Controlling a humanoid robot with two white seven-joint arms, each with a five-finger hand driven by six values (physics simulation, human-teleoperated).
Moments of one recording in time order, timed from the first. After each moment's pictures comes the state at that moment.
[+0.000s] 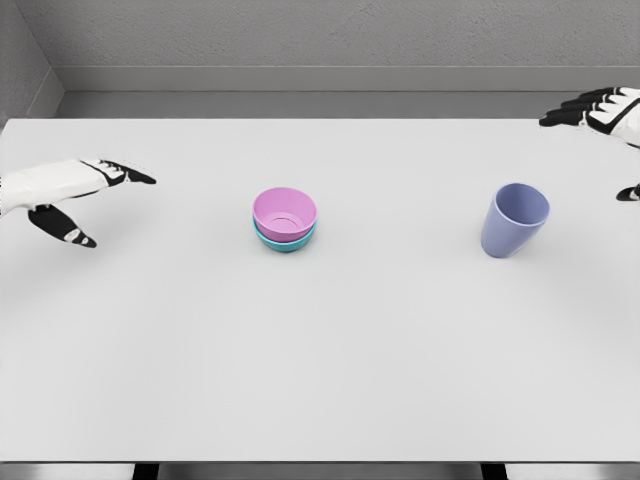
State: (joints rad) left arm -0.58 0.88 -0.52 -1.23 -0.17 -0.61 -0.61; right arm -0.40 -1.15 0.16 -1.74 0.03 -0.44 0.61
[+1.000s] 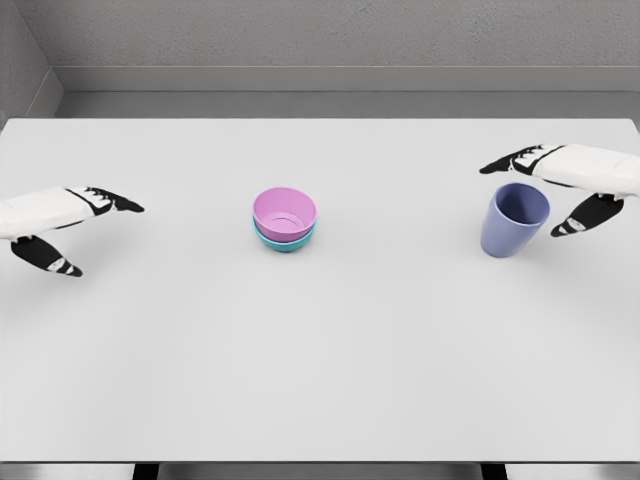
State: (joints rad) left arm -0.39 0.94 -0.37 -1.36 -0.16 -0.61 -0.61; right arm -0.59 -1.03 0.56 -1.53 0.06 -0.41 0.61
